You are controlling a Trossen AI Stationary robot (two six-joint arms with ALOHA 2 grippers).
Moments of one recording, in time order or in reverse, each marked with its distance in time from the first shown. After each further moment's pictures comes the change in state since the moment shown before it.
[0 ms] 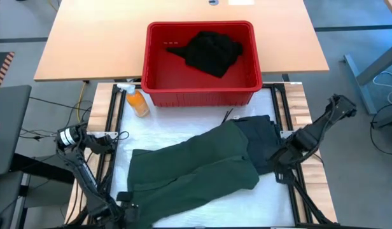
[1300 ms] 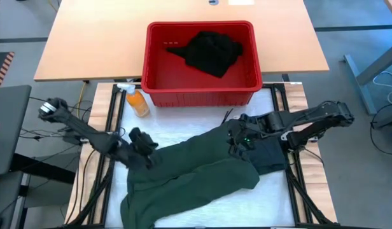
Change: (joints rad) left arm 0.604 -0.668 -0.464 0.112 -0.761 0.214; right arm -0.461 0.167 0.046 0.545 0.386 -0.371
